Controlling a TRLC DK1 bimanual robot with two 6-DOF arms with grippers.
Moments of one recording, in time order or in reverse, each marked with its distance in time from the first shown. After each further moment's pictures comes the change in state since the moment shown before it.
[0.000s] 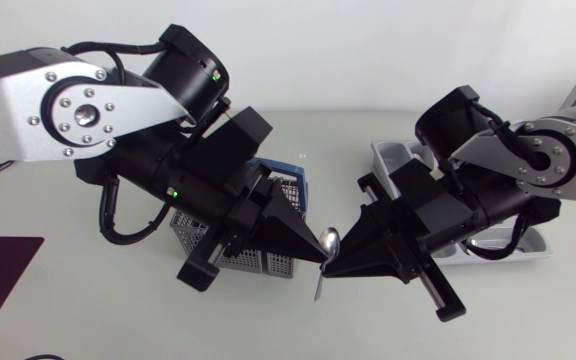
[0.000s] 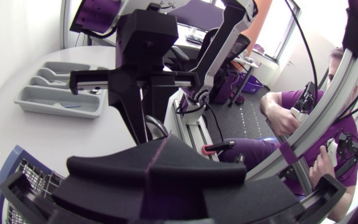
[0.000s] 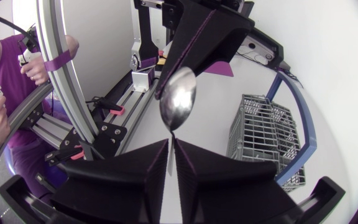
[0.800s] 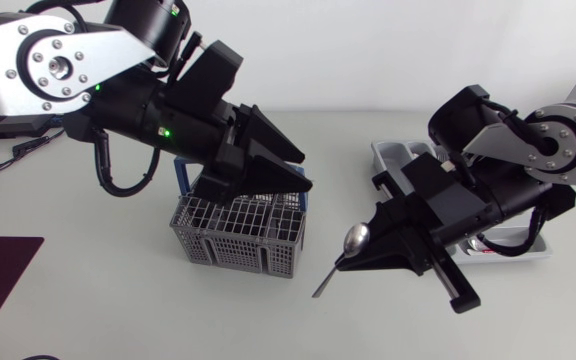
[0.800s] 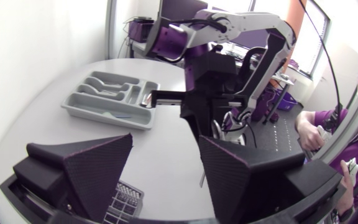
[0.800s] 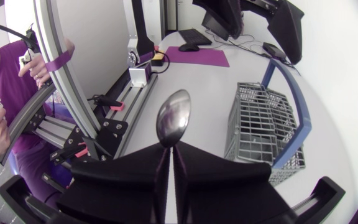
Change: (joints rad) left arm 0.125 0.013 0.089 0.148 -0.102 -0.146; right arm -0.076 0.010 0.028 -0.105 0.021 -0.041
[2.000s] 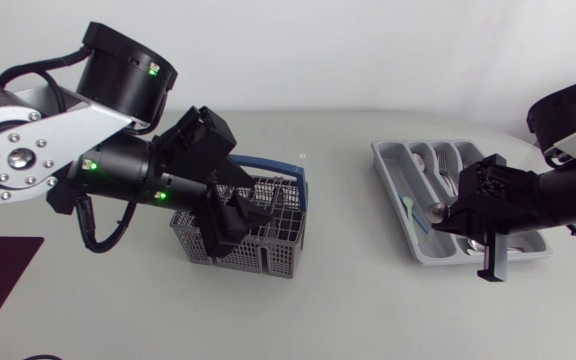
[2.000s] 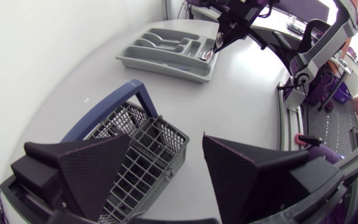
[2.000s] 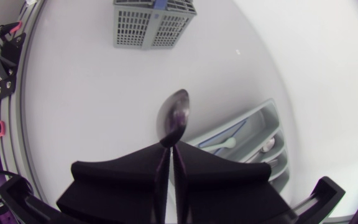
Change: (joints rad) left arm -0.063 -0.173 -0.270 0.126 -0.522 -0.085; right arm -0.337 -0.161 -0.118 0.185 0.682 0.031
